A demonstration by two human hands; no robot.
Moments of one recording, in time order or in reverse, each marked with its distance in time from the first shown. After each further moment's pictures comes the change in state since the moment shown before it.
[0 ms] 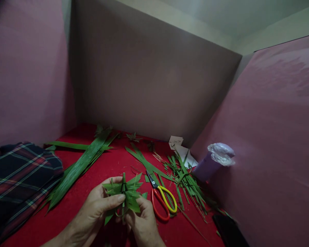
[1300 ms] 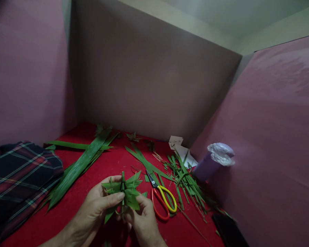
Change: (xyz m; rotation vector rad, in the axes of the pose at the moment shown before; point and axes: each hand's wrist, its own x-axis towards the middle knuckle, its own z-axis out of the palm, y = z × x) left_hand 0.000 0.001 -0.001 0.019 -0.036 0.011; right_hand 0.002 -0.008 0.003 0.035 0.020 0.027
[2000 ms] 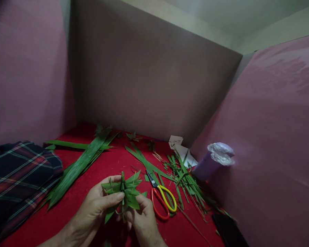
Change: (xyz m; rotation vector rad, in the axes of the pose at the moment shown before) left_hand 0.000 0.001 0.000 -0.008 -0.002 -0.011; right_hand -0.002 0.004 -0.003 -0.013 -0.010 0.005
